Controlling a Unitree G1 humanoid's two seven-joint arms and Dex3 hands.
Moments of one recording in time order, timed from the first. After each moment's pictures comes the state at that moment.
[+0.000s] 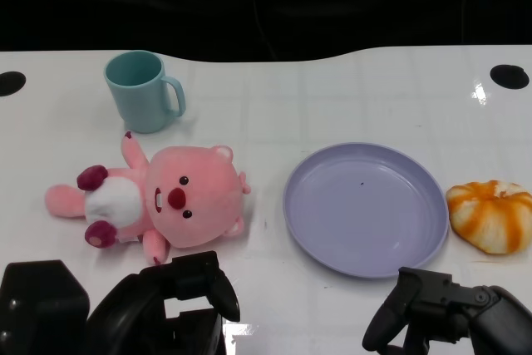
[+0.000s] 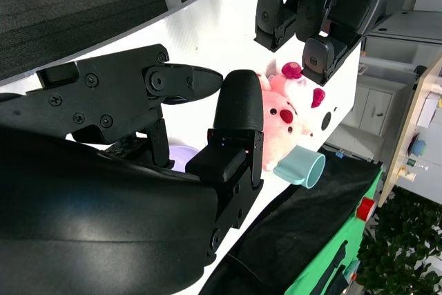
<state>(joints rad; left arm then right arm) 0.31 0.22 -0.08 -0.59 -0.39 0.53 -0.30 0.49 -0.30 0.14 -0.75 -0.06 0.18 0.31</state>
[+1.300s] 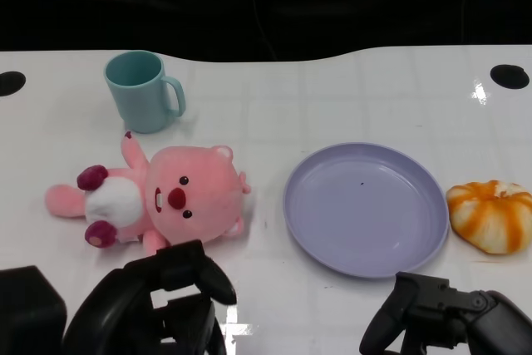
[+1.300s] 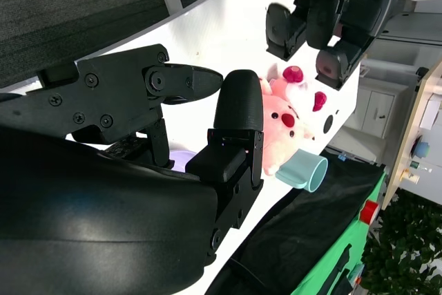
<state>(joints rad) 0.33 0.19 -0.04 -0.60 -0.39 0.42 -0.30 0.50 -0.30 0.15 -0.76 -0.06 0.18 0.31</state>
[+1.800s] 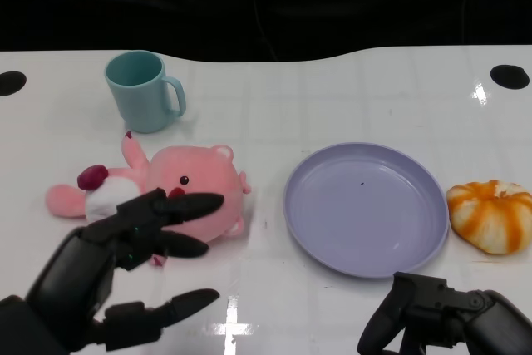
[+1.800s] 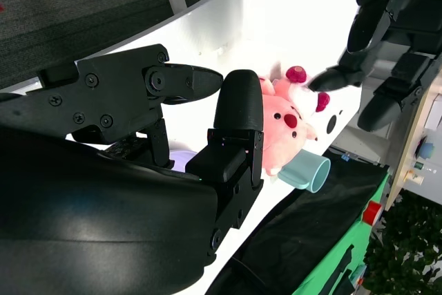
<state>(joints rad) 0.30 0.26 0.02 -0.57 -0.07 0.08 -0.29 0.49 -0.29 0.16 -0.77 -0.09 0.20 0.30</state>
